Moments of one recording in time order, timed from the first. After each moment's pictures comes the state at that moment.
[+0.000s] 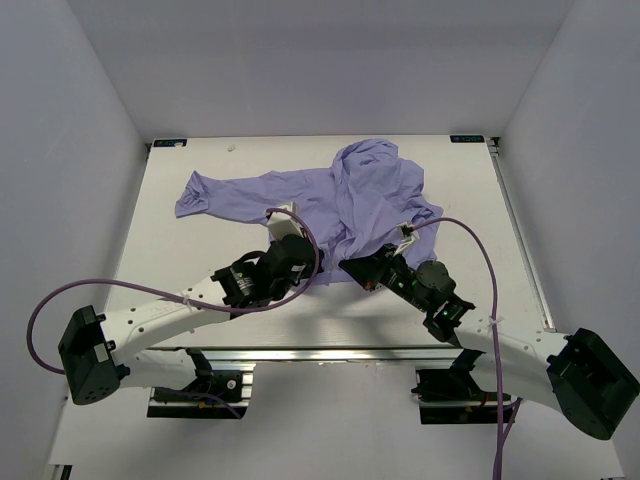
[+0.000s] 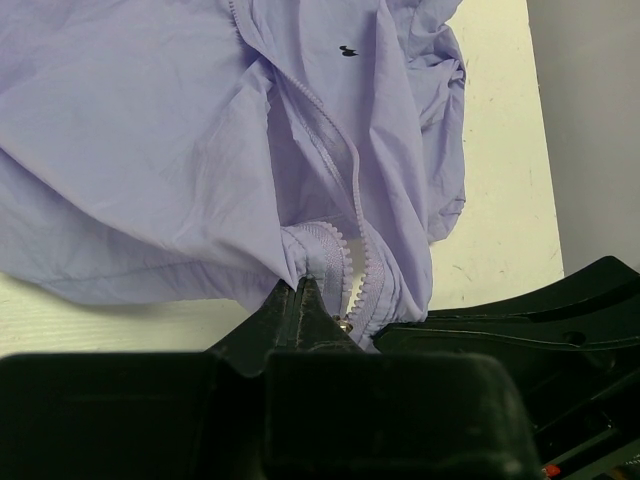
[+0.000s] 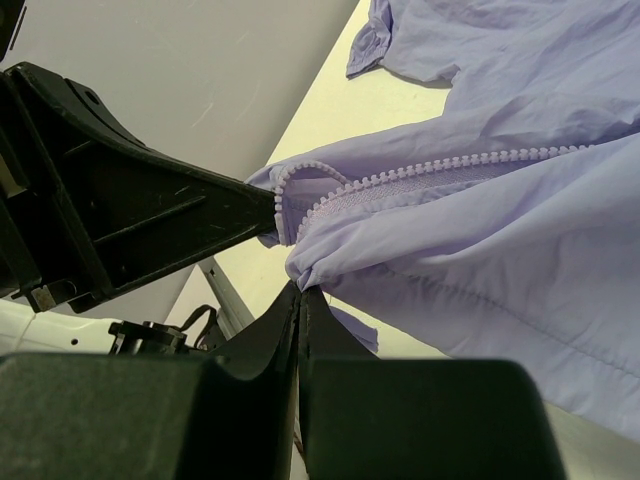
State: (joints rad) left arm -1.03 1.19 0.91 -0.25 -0.53 -0.90; right arm 0.80 1.02 0.30 0.73 -0.12 0.82
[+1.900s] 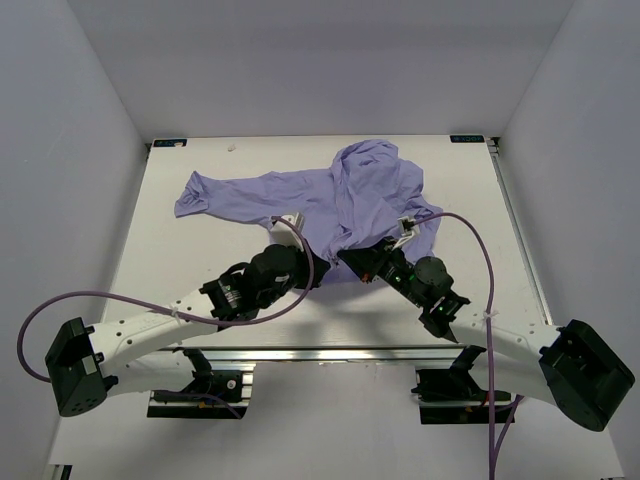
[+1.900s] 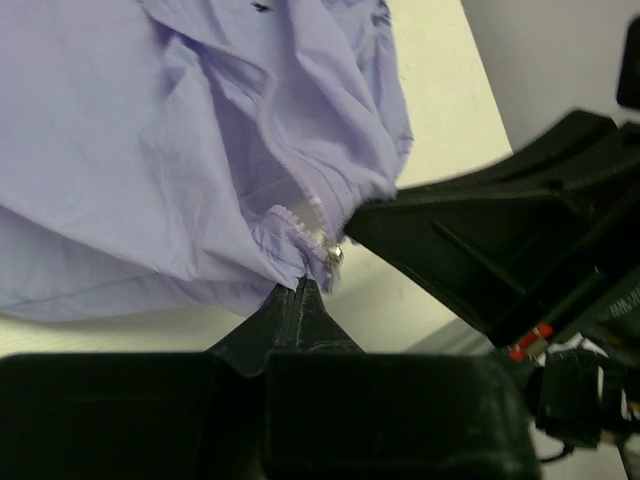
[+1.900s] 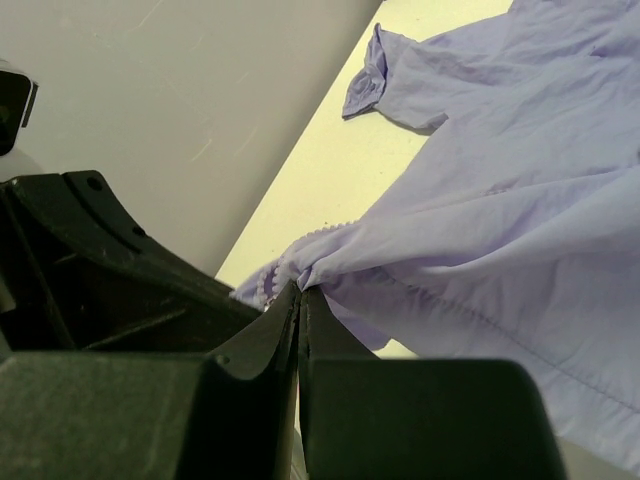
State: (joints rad) left arm -1.02 1.08 0.76 -0.07 -0.34 -0.75; right arm 0.80 1.08 0.33 0.80 -0.06 0.80
